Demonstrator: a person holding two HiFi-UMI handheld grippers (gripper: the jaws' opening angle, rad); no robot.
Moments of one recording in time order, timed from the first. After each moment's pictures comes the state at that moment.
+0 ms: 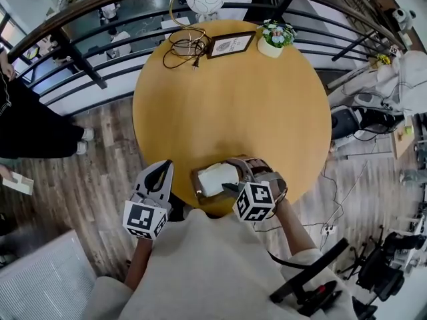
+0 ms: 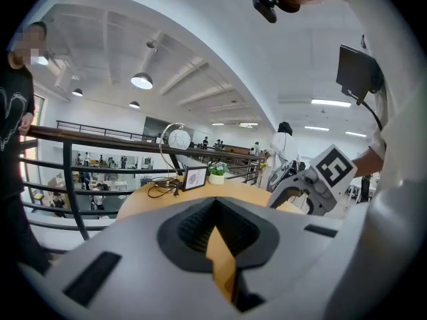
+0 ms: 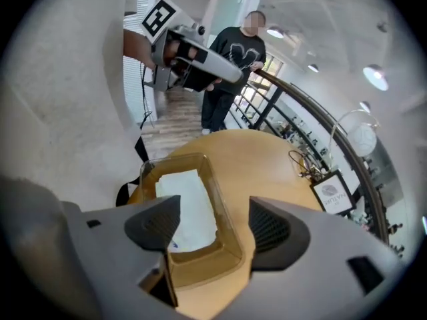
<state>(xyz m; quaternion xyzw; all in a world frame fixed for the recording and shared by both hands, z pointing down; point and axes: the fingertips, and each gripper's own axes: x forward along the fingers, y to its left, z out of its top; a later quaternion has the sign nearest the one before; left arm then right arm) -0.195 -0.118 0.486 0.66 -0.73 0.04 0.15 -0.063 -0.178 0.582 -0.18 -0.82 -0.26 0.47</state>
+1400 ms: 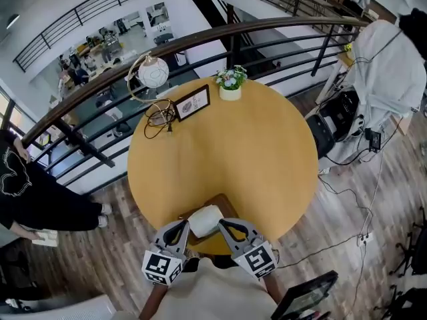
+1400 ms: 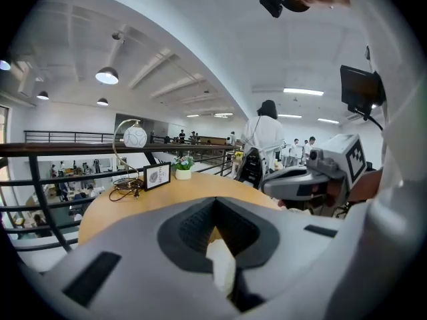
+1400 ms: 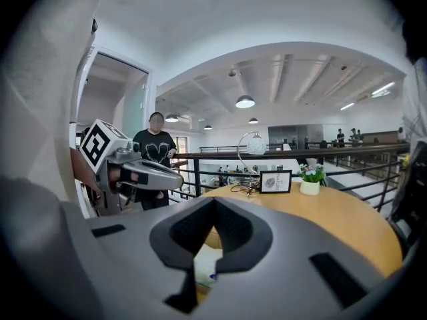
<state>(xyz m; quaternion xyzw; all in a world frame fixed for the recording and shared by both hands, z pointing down) -0.089 -0.145 0.483 0.74 -0.65 0.11 0.14 -0.008 -0.182 0.481 0.10 -0.98 0.04 0.13</state>
